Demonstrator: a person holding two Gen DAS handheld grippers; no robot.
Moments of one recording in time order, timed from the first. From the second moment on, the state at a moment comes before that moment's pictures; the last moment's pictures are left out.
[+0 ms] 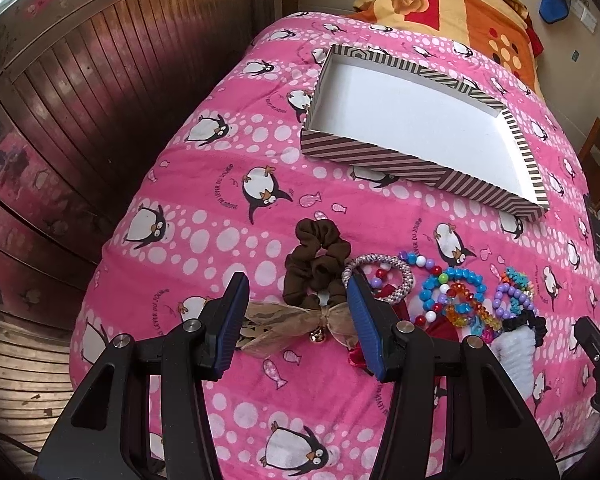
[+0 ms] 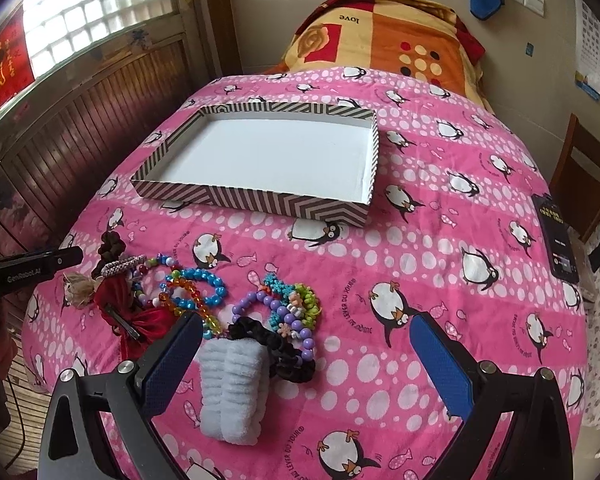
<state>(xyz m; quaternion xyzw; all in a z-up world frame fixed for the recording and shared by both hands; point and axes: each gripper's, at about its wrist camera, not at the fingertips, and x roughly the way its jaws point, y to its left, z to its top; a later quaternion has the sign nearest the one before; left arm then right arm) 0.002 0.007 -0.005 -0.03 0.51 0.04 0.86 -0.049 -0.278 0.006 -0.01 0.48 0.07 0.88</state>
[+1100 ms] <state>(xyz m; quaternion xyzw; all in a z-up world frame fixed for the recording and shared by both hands) -0.001 0.008 -0.007 -0.04 0.53 0.03 0.85 -0.044 -0.263 0.002 -0.02 0.47 0.08 0.88</state>
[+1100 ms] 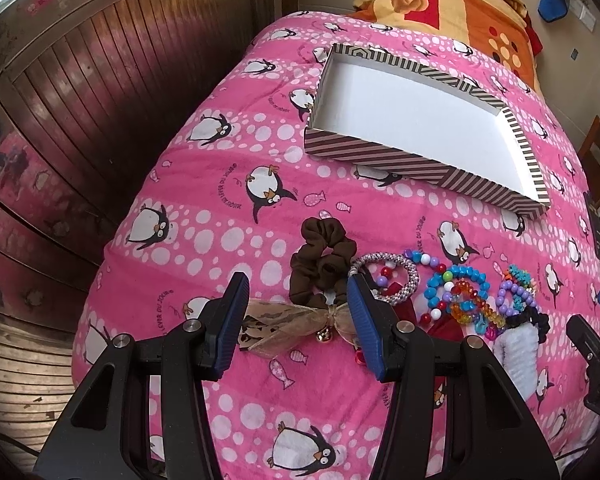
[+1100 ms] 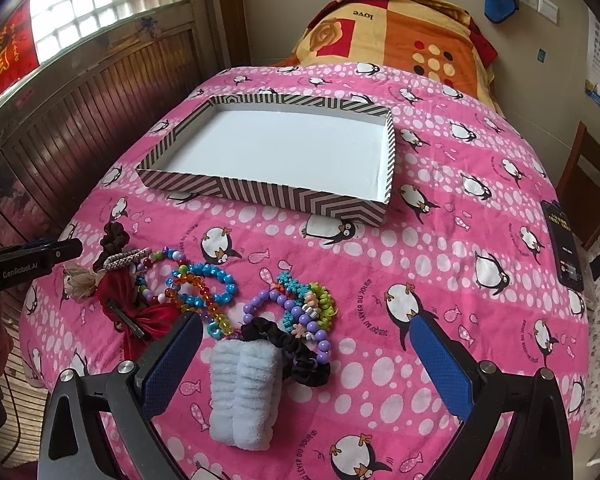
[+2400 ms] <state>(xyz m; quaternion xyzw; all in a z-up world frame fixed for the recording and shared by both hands) 0.083 0.031 -0.055 -0.11 0.58 -0.05 0.81 0.004 -0.284 -0.057 0.05 0.54 0.10 0.83</state>
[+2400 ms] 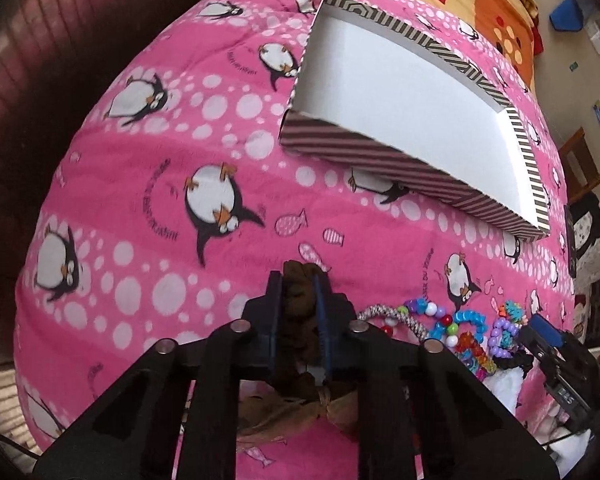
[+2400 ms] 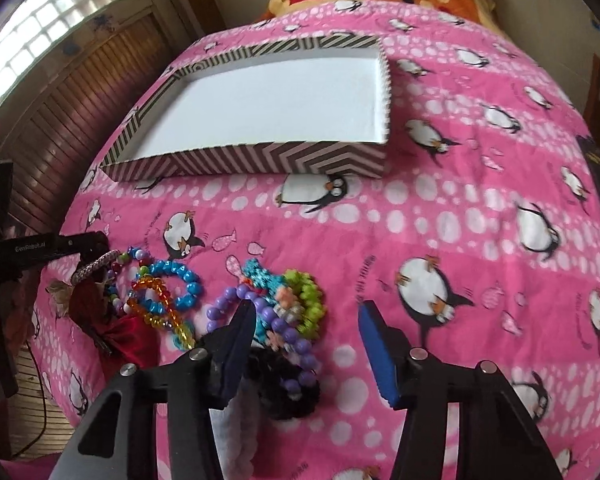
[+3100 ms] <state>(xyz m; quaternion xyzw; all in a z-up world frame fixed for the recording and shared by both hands) 0.077 0.042 0.060 -0.15 0.49 -0.10 0.86 0.008 -0.304 0.018 0.11 0.46 0.15 0.87</state>
